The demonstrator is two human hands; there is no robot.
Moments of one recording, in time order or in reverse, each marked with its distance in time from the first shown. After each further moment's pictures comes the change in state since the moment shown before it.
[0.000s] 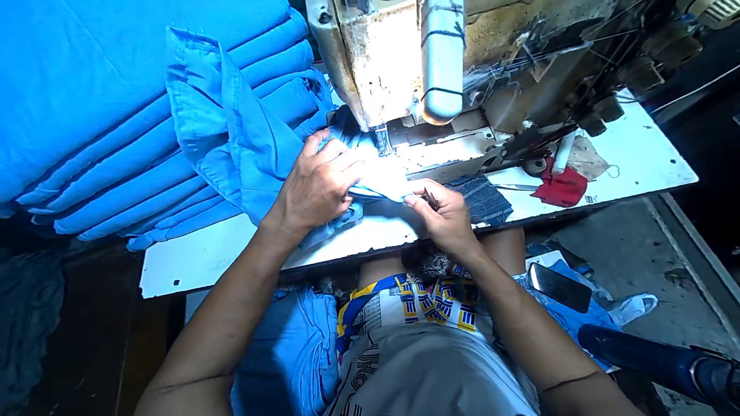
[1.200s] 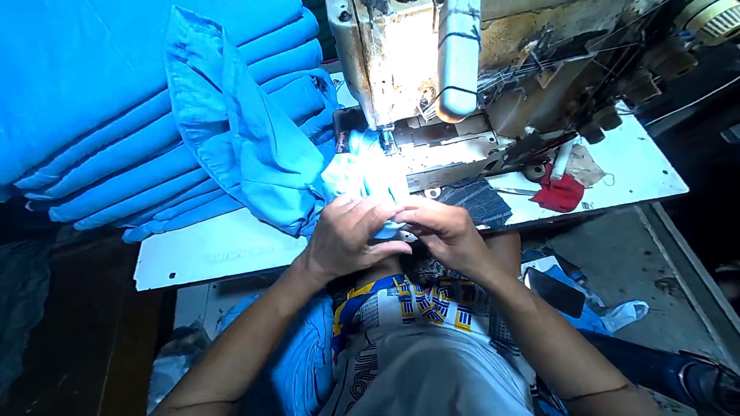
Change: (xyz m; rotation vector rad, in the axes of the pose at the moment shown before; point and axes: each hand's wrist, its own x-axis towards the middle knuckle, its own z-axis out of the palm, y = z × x) left_hand -0.027 0.078 0.020 -0.321 0.379 -0.125; right_hand -0.013 -0.024 -0.012 -0.139 -0.274 -0.292
